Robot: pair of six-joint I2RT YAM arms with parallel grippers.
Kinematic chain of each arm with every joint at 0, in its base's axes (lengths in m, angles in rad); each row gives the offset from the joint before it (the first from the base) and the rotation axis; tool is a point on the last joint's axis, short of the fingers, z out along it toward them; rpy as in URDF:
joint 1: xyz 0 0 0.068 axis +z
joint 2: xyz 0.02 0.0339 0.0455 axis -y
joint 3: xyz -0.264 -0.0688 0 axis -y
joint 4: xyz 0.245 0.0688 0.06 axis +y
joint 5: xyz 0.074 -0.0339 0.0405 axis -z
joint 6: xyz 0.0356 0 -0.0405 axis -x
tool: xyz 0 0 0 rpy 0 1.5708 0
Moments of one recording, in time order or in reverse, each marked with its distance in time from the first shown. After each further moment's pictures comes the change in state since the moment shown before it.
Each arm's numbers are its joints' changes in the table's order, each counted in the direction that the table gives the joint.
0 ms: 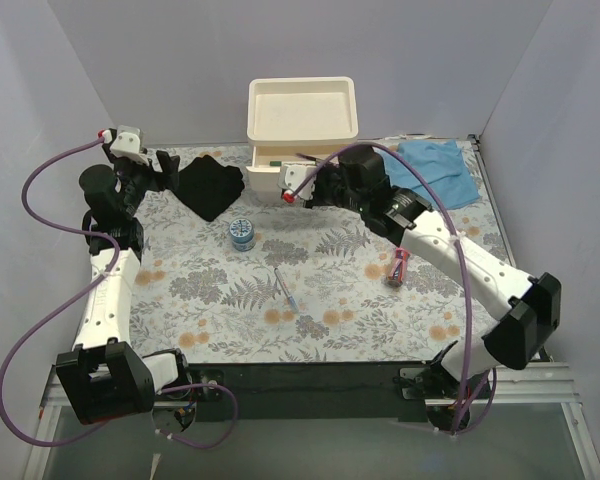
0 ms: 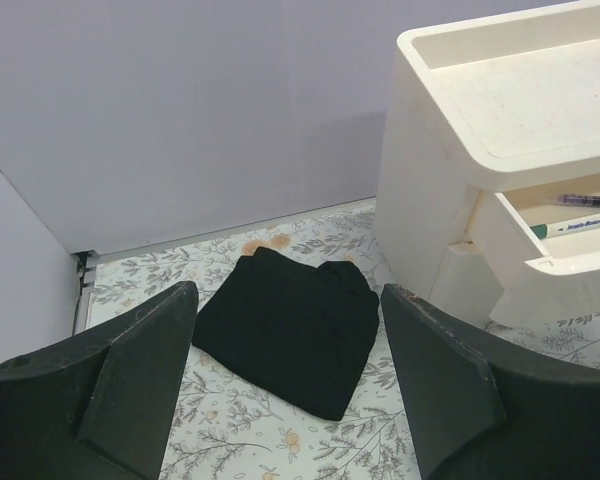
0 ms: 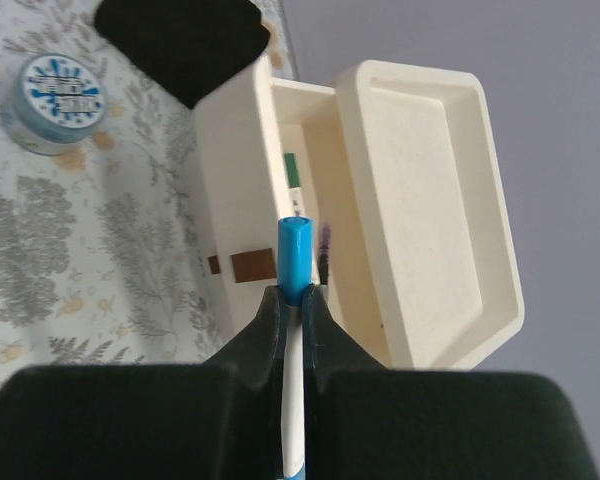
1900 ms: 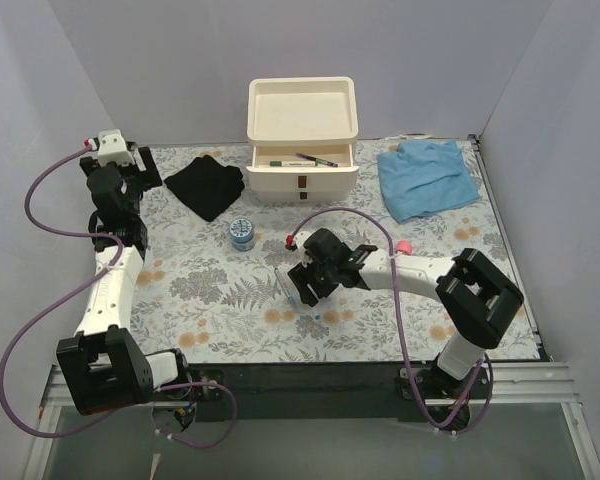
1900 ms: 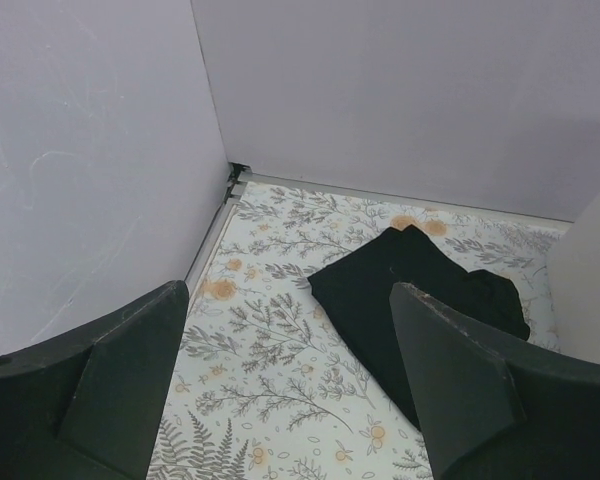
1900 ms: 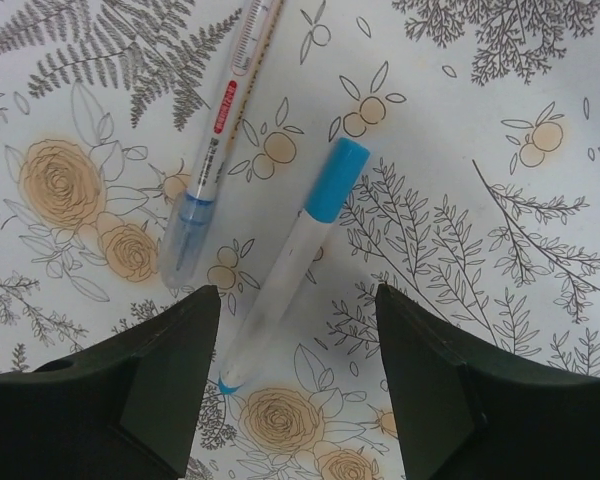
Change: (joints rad) left arm -0.005 -0.048 -0.047 -0.032 -0.480 0.032; right arm 0.122 -0.195 -0.472 -0.049 0.021 -1.026
